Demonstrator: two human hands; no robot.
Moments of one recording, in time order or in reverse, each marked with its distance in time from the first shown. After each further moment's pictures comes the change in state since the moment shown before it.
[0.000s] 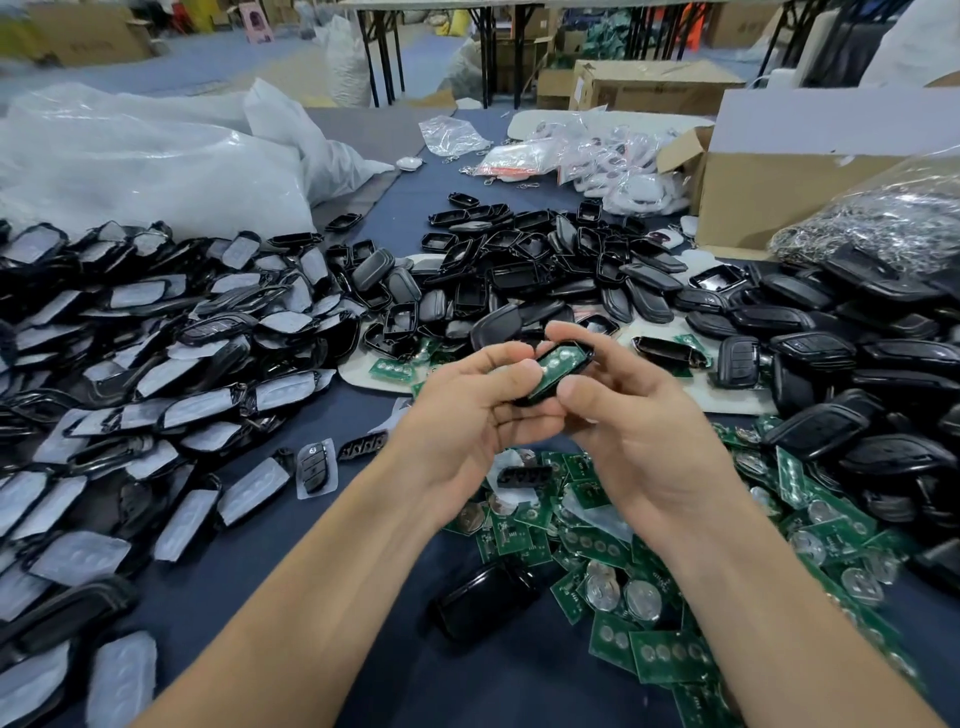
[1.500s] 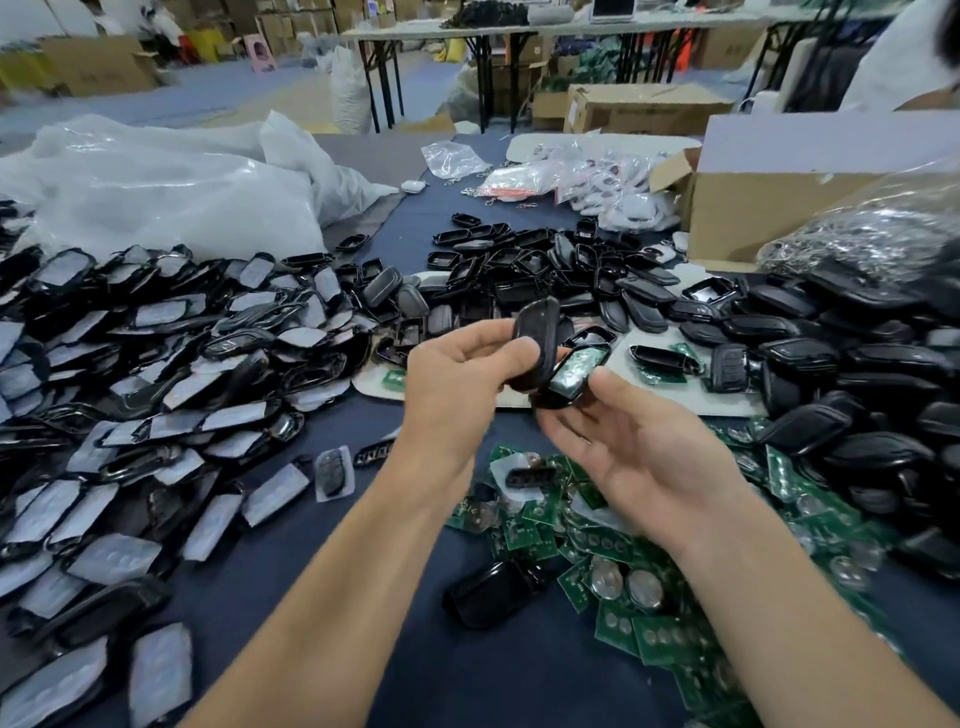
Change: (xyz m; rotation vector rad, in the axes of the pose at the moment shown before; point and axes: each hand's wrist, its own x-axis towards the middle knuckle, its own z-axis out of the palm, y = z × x) left_hand -0.003 0.012 0.006 0.398 0.245 0.330; right_hand -0.005 0.000 -0.003 0.328 0.081 0.200
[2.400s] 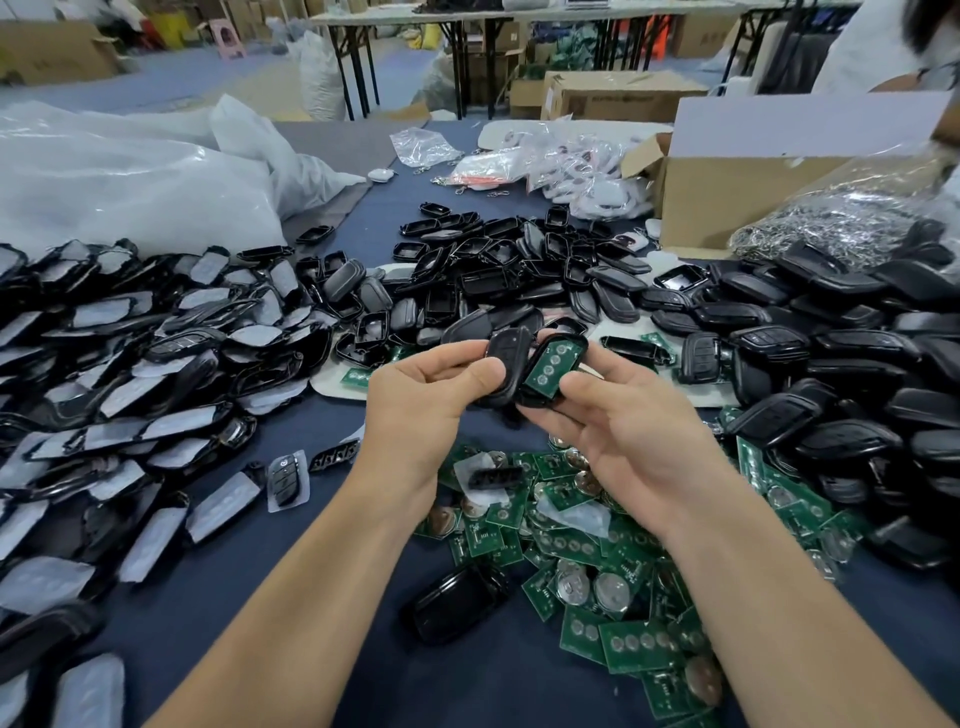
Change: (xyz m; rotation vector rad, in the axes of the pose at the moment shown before) left_hand 0.004 -0.023 0.002 -0.108 0.035 -0.091; right_hand 0.008 -0.012 -0.012 -0.263 -0.018 -0.127
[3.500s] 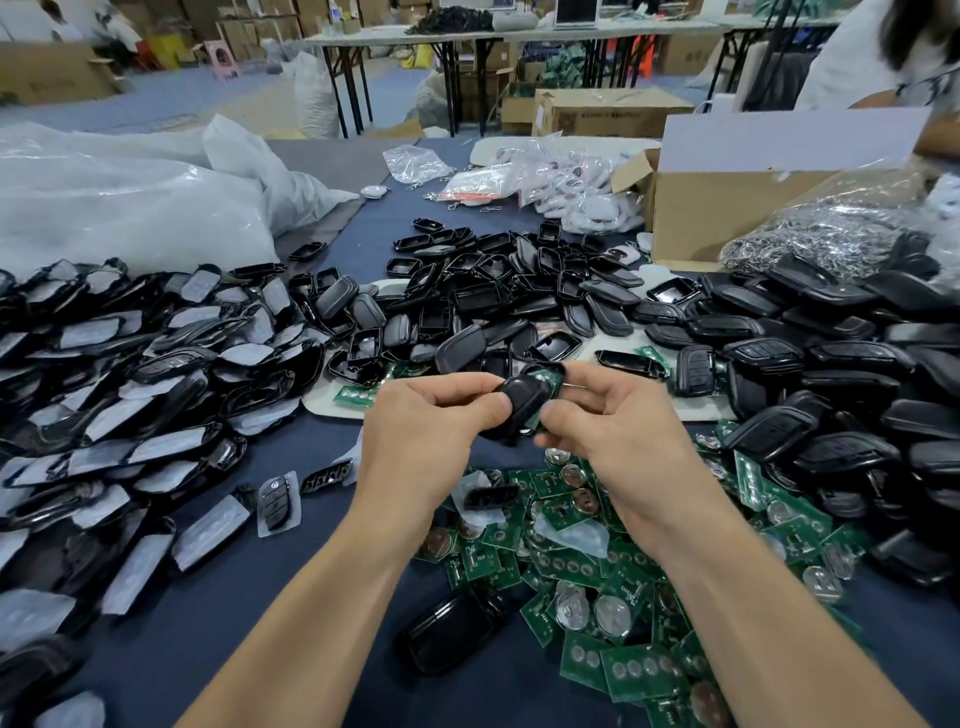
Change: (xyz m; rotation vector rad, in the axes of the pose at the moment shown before) left_hand -0.004 -0.001 -0.001 0.342 0.031 0.042; right_hand 0.006 0.010 -0.009 -0.485 0.073 -0.214
